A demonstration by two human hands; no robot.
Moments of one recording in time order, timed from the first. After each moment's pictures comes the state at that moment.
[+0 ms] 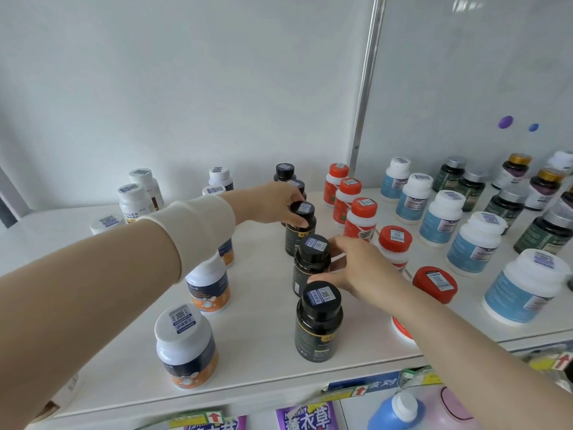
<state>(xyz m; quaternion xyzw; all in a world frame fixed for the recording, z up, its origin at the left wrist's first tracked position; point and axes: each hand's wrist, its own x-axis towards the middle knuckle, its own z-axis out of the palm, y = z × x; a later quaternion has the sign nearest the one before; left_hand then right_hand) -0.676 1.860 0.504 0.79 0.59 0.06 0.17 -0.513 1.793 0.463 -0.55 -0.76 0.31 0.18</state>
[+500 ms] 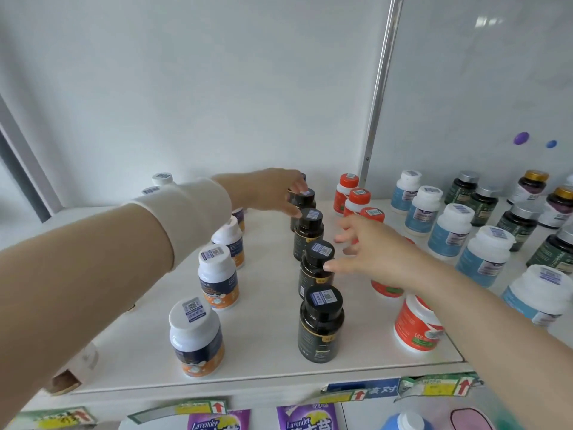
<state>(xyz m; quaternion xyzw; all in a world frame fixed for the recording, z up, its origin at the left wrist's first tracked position) -0.694 1.845 0.534 0.79 0.60 0.07 0.12 -0.505 1.794 0.503 -0.53 -0.79 0.28 0.14</state>
